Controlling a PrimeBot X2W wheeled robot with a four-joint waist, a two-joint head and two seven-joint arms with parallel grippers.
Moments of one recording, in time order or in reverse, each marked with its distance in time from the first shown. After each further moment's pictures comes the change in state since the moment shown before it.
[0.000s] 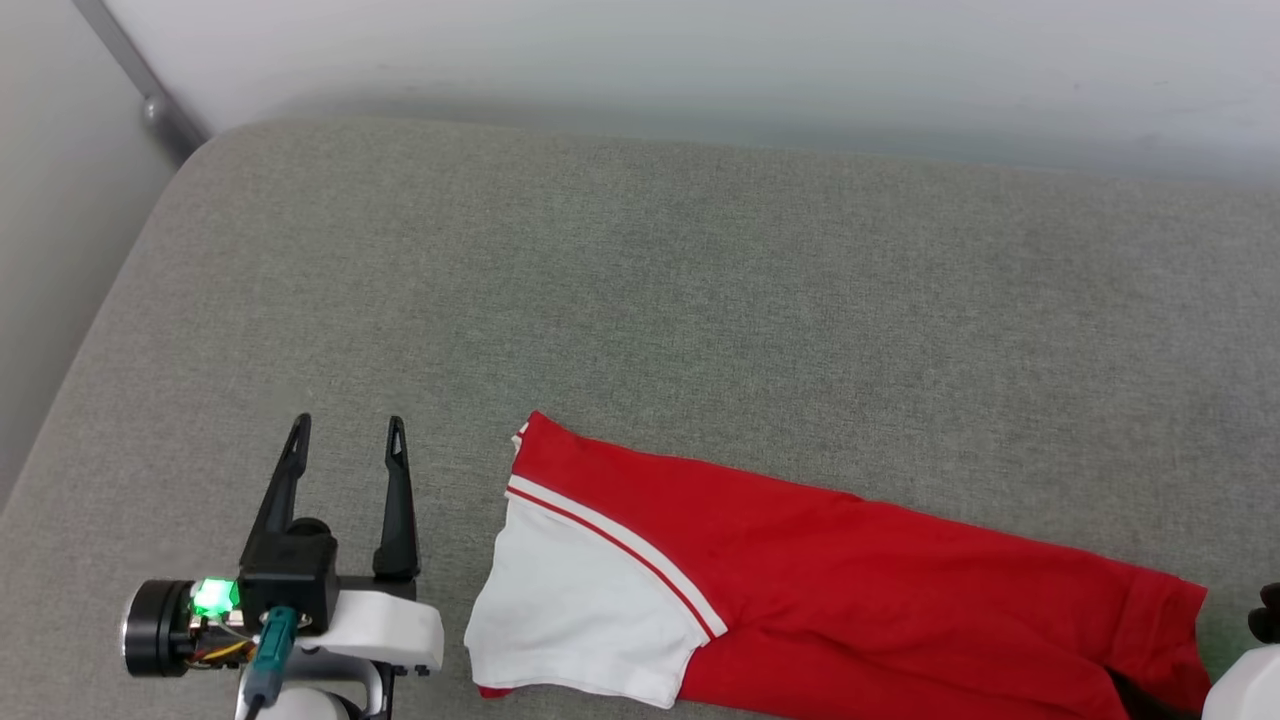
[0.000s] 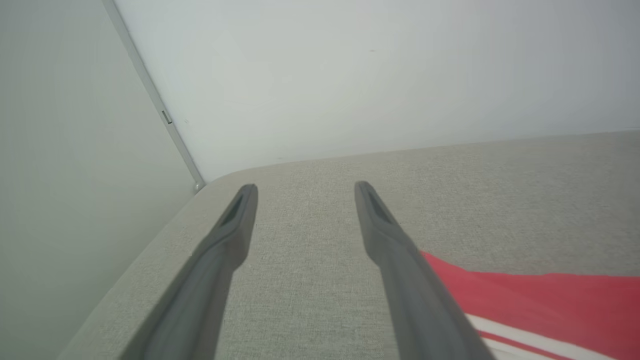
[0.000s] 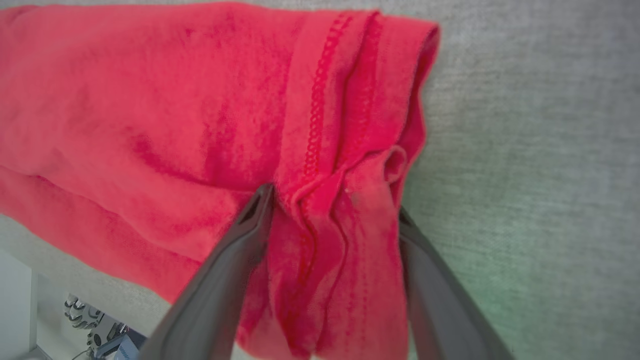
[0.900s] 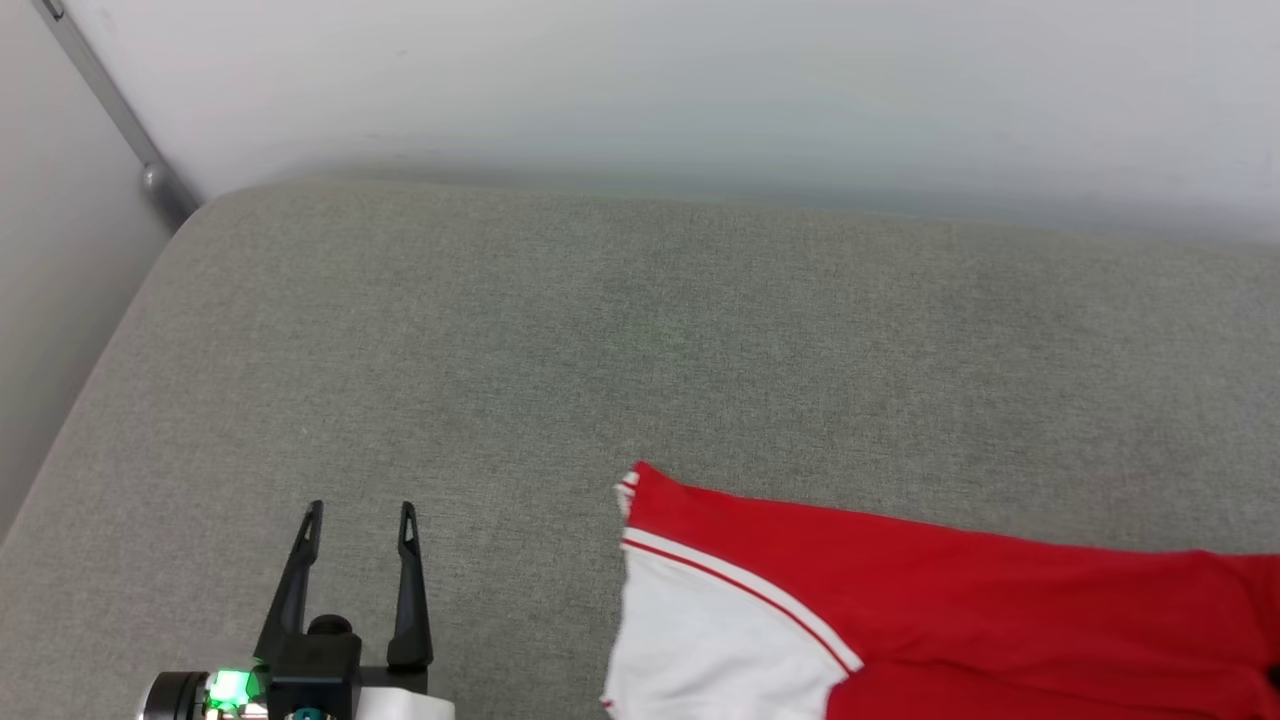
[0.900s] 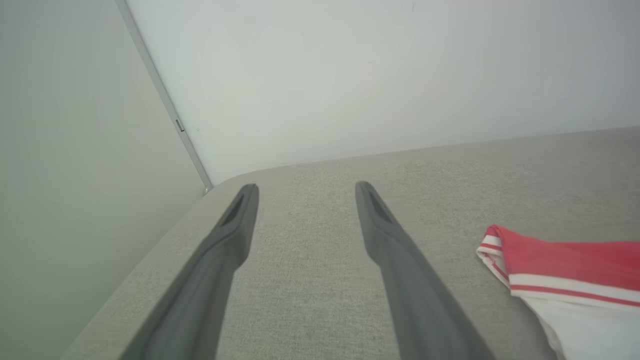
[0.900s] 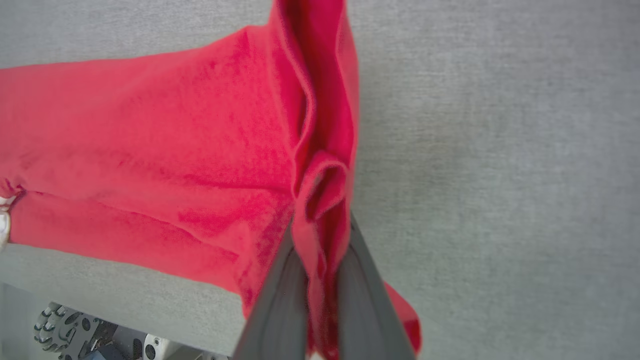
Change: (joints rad) left arm 0.240 -0.247 0.267 -0.037 0.320 -0.179 0.000; right arm -0.051 -0.168 -0.078 0.110 0.089 0.008 0.060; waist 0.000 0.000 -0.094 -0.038
